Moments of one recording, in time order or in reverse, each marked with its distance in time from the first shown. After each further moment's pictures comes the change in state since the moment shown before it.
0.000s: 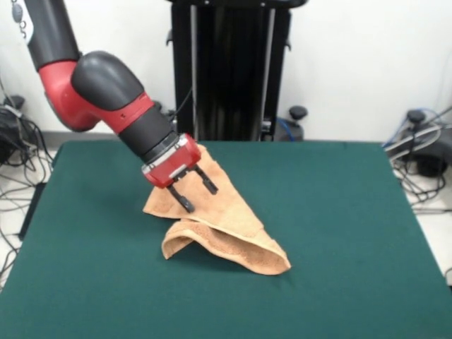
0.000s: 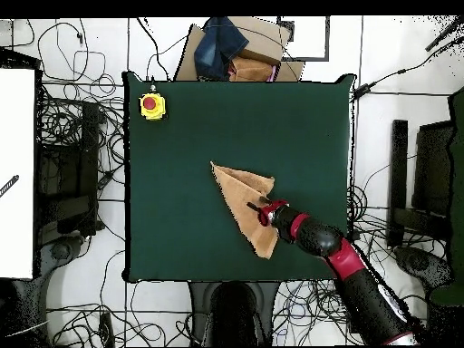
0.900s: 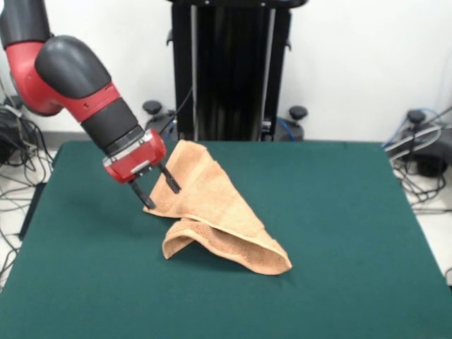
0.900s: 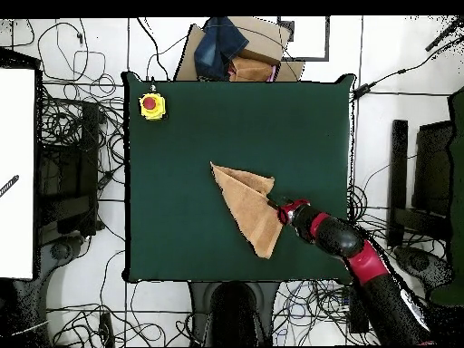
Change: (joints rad) arm 0.001 -0.099 -0.020 -0.012 0.052 0.006 0.000
